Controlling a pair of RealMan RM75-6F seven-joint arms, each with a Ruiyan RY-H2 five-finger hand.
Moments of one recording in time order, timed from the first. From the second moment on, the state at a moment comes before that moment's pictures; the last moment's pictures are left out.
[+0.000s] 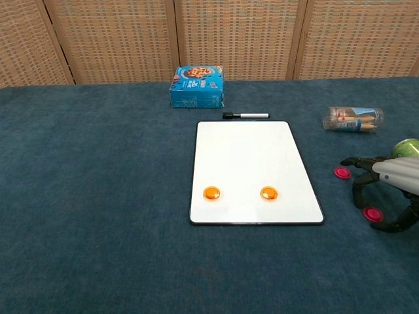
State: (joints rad) left arm -0.03 -1.01 0.00 -1.81 1.51 1.50 0.15; right arm 0.51 -1.48 0.01 -1.34 -1.30 0.94 -0.17
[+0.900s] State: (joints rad) left arm -0.04 -1.01 -0.01 -1.81 1.50 1.50 0.16; right arm 0.56 -1.46 0.09 -1.45 -1.29 0.94 -0.25
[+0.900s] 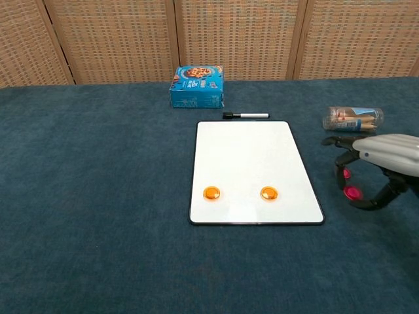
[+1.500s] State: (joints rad) left arm -0.06 -1.01 -0.04 -1.80 1.42 1.46 0.15; right arm 0.89 -1.64 0.26 -1.44 -0.83 0.85 -0.68
